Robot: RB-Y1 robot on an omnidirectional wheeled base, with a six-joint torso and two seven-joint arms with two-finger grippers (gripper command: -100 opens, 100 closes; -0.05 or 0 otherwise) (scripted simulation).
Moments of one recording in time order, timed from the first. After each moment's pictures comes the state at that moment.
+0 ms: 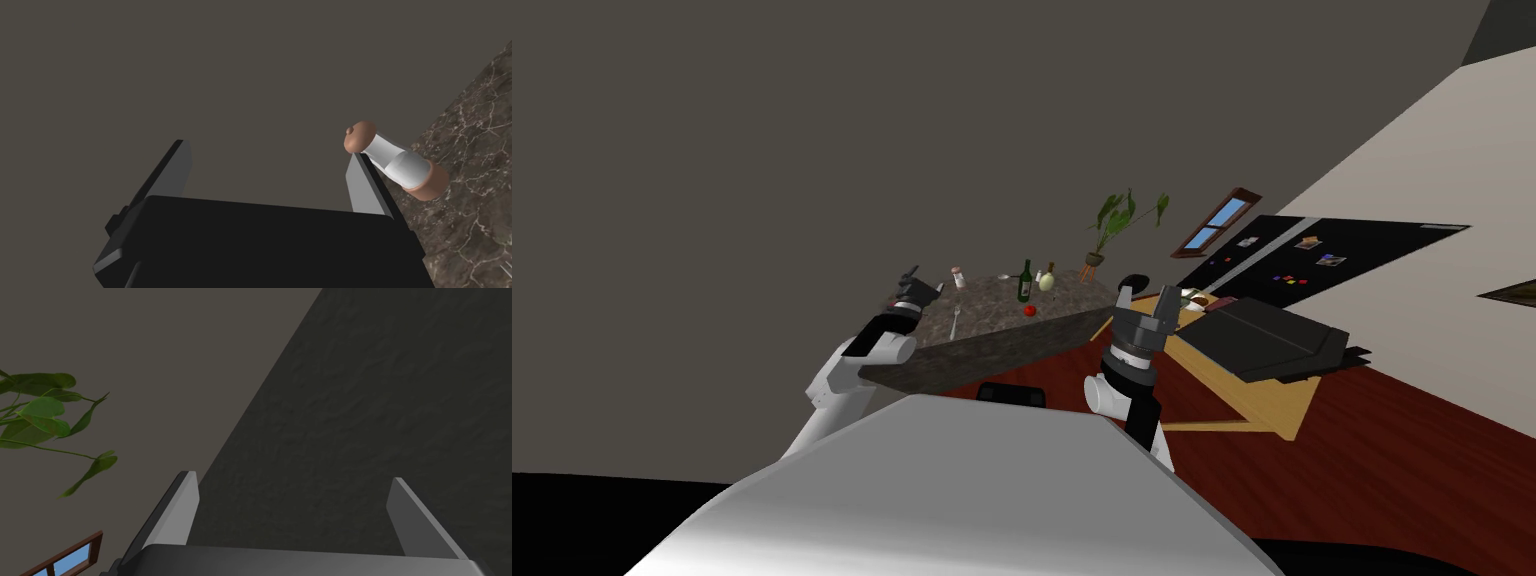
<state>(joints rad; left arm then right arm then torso) 0.29 0.33 0.25 -2.15 0.23 0.12 0.64 0.48 -0.02 0.02 -2.36 -0.05 -0.63 0.11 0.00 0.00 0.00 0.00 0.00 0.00</state>
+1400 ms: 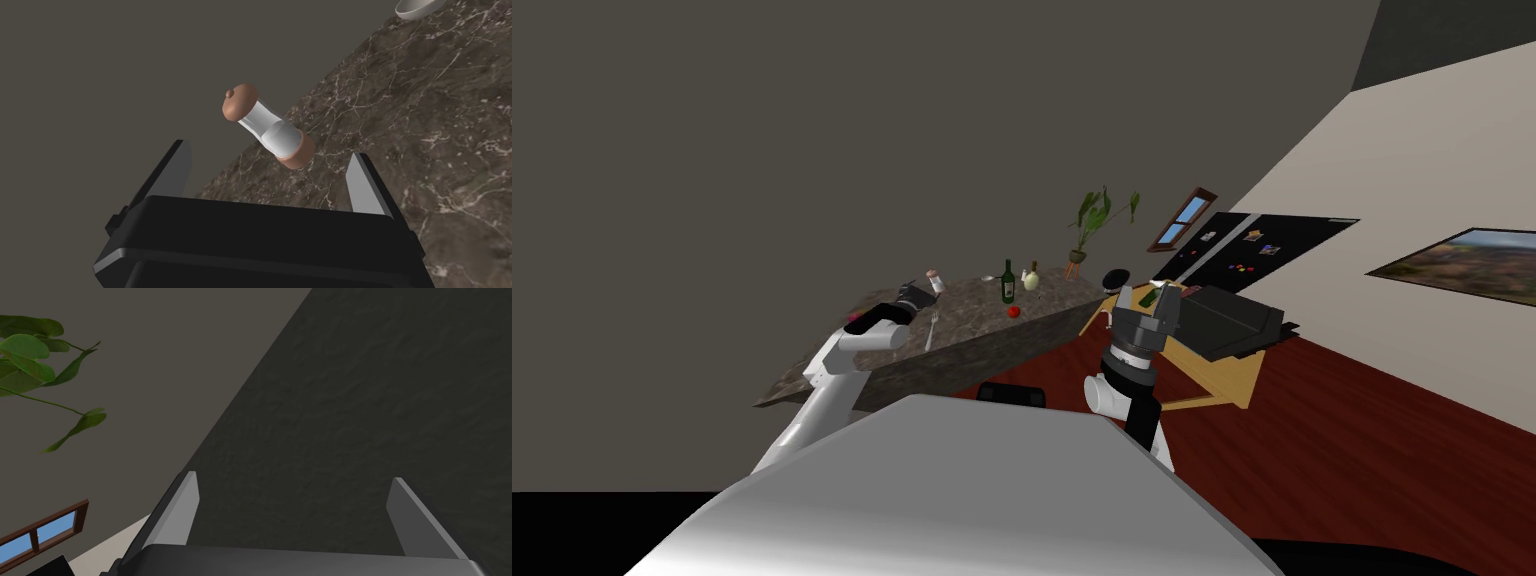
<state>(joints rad) 0.19 0.41 0.34 -2.00 0.32 0.50 0.94 0.48 -0.02 0.02 -2.36 -0.05 -0.63 0.11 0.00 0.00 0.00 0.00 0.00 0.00</state>
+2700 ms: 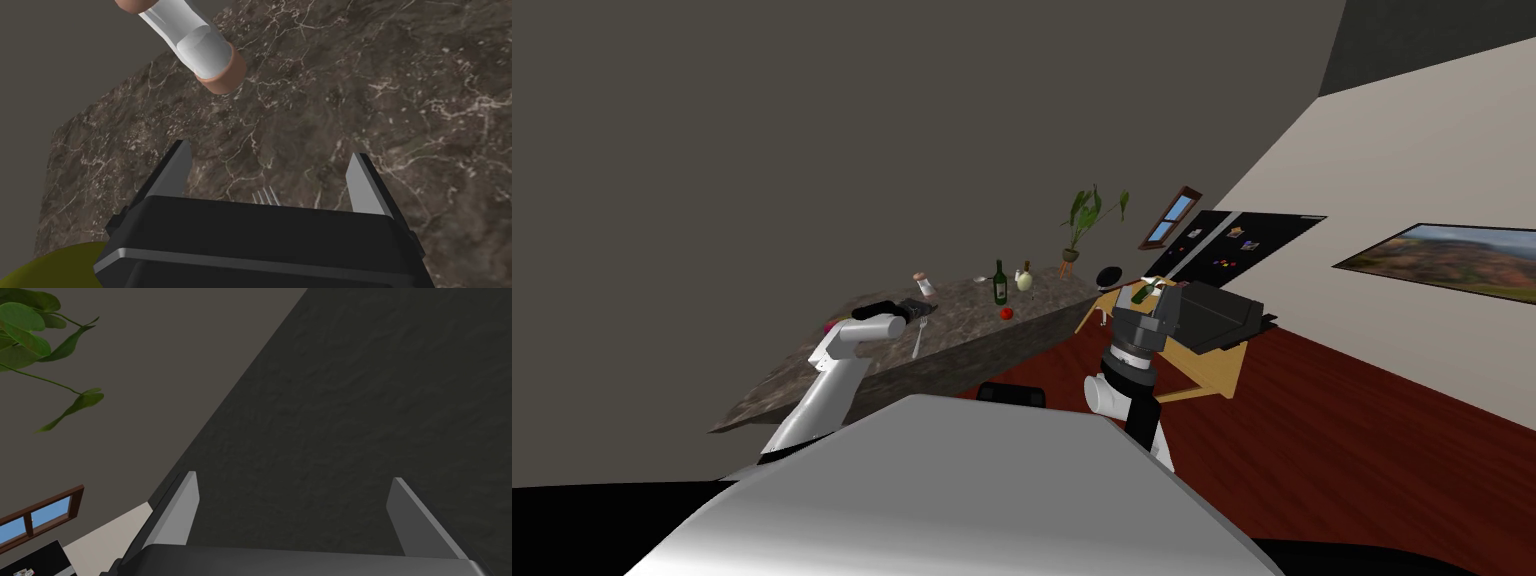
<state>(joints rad) 0.09 0.46 0.39 -1.82 0.38 0.83 1.18 0.48 -0.02 0.02 -2.36 -0.05 -0.63 0.11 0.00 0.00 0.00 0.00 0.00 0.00</state>
